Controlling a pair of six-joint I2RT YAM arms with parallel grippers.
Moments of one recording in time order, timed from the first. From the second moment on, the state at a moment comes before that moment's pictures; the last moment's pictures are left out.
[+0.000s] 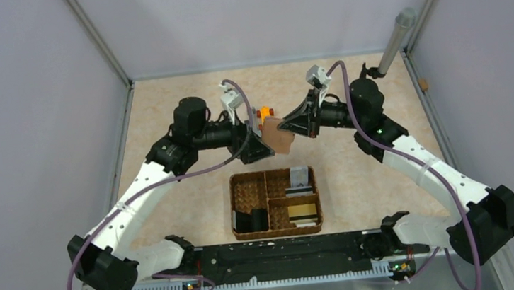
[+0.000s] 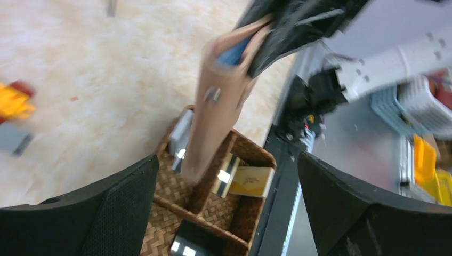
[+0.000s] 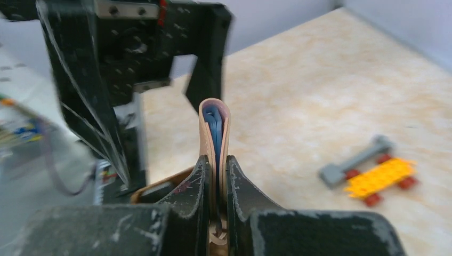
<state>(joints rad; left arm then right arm) -0.55 1.18 1.12 -0.34 0.80 -0.22 0.52 1.18 1.00 0.13 -0.86 0.24</state>
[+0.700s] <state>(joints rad) -0.22 1.19 0.88 -0.01 0.71 -1.33 0.86 1.10 0.77 0.55 -0.17 -0.44</state>
